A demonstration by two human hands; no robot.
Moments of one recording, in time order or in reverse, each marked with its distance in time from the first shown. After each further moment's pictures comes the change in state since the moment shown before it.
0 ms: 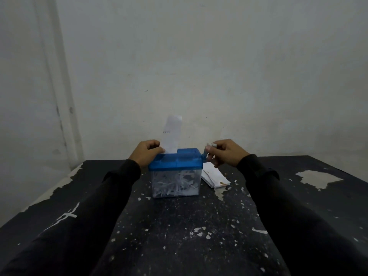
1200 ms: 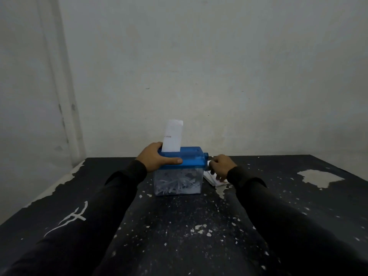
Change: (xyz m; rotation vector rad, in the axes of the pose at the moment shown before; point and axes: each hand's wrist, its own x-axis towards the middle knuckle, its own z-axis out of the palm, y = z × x) left_hand -0.011 -0.004 0.009 0.110 -0.214 0.035; right_hand 0.015 0.049 0.039 -0.271 0.035 0.316
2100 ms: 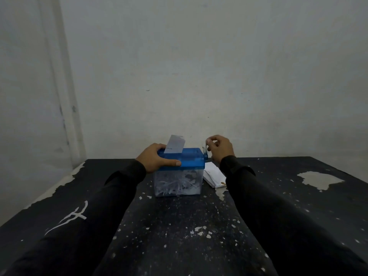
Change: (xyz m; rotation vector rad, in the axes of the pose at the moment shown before) left_hand 0.004 -0.001 -0.003 0.029 -0.017 0.007; right_hand 0.019 -0.036 -0.008 0.439 0.426 -0.174
